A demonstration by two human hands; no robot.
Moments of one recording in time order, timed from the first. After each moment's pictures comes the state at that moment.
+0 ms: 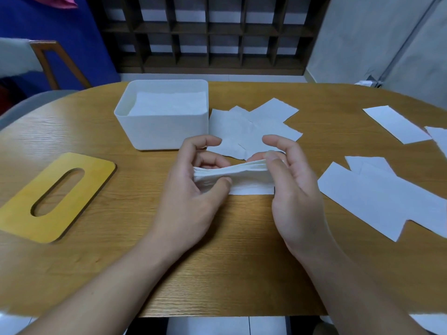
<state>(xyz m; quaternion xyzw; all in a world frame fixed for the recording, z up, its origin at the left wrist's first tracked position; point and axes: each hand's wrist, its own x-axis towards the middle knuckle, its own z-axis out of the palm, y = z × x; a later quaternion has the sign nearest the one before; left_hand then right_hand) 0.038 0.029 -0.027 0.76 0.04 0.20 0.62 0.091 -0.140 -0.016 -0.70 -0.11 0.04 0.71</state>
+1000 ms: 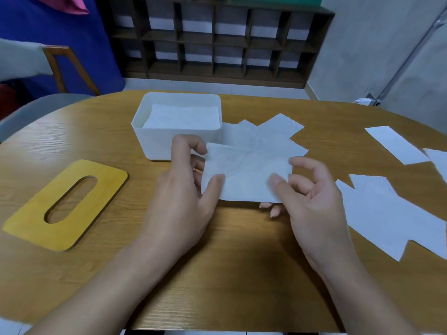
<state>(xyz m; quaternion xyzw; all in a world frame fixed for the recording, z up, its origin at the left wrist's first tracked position) 0.028 0.057 -0.002 0.86 0.09 0.25 0.44 0.095 -0.150 -0.008 -0.72 -0.07 0.05 0.69</state>
